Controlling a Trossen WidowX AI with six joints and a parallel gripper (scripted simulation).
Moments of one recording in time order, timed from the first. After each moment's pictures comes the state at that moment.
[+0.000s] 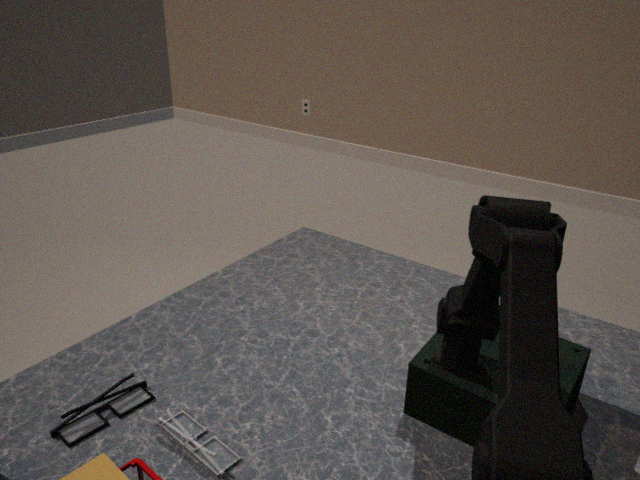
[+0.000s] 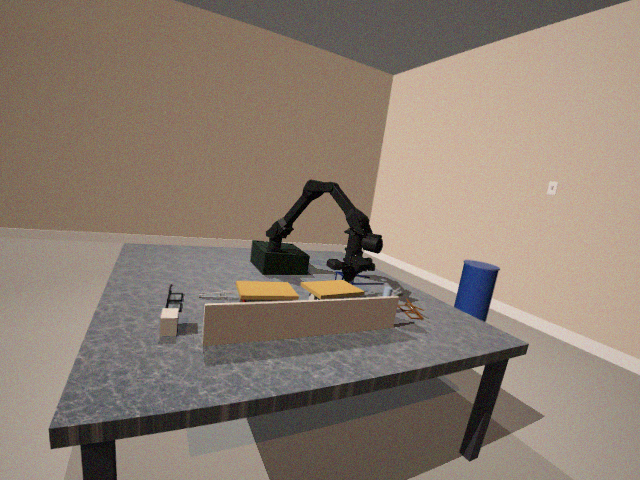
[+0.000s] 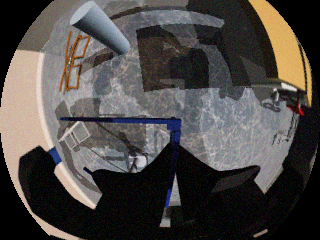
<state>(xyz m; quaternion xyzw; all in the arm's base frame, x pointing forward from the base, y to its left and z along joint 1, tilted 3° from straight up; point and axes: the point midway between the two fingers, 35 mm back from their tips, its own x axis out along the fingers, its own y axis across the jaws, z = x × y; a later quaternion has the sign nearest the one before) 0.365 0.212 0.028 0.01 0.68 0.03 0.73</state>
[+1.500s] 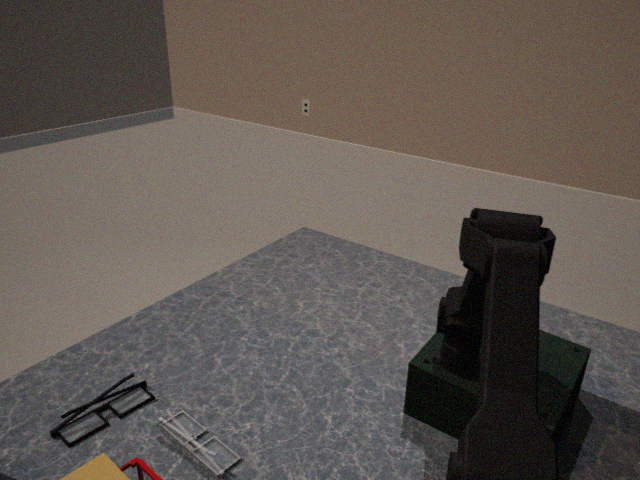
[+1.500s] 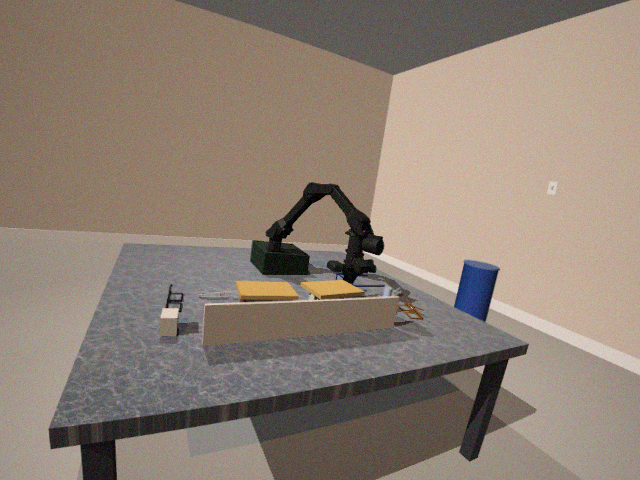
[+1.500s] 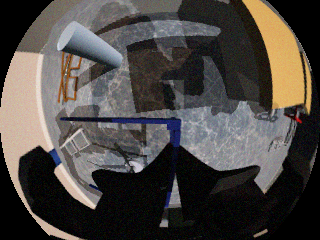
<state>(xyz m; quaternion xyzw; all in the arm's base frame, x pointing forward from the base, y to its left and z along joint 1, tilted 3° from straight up) 0.389 0.202 0.029 0.01 0.68 0.03 0.73</state>
